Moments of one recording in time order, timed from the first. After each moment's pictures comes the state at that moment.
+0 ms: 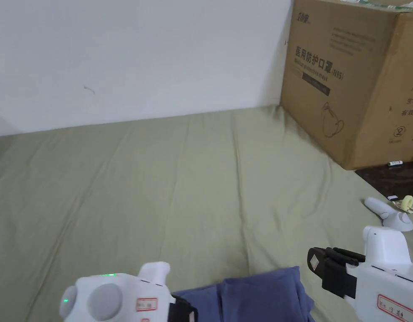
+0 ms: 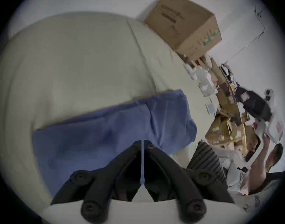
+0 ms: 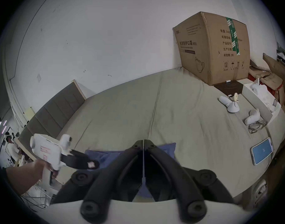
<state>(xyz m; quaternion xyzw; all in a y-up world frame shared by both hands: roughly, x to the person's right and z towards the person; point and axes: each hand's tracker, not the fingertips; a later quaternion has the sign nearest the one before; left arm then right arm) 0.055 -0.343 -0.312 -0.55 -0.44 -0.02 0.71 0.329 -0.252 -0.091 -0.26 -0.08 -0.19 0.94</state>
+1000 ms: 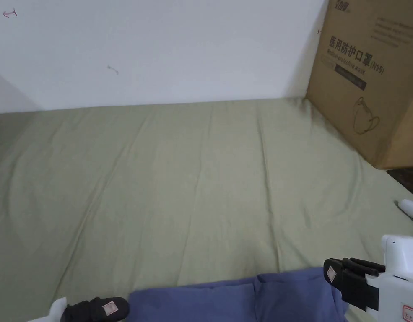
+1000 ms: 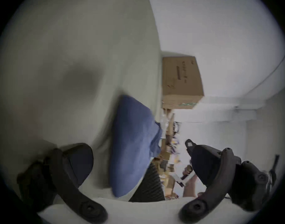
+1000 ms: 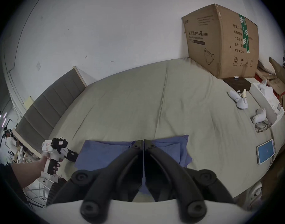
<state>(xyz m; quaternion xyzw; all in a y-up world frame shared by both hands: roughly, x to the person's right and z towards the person) -0.165 -0.473 -0.378 -0.54 -0.44 0.45 0.56 0.296 -0.262 -0.123 -0.31 -0.06 -0.16 0.93</state>
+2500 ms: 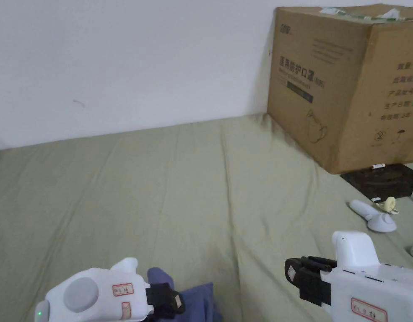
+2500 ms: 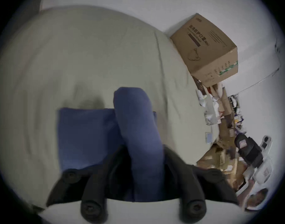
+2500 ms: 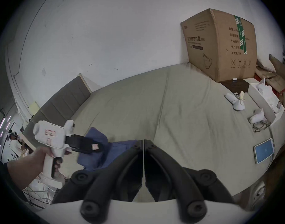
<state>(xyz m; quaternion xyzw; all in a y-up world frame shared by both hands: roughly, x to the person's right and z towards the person) 0.041 -0.331 -0.329 -0.57 -0.35 0.13 0.73 0.320 -0.245 -0.085 -0.28 -0.05 -0.19 0.94</state>
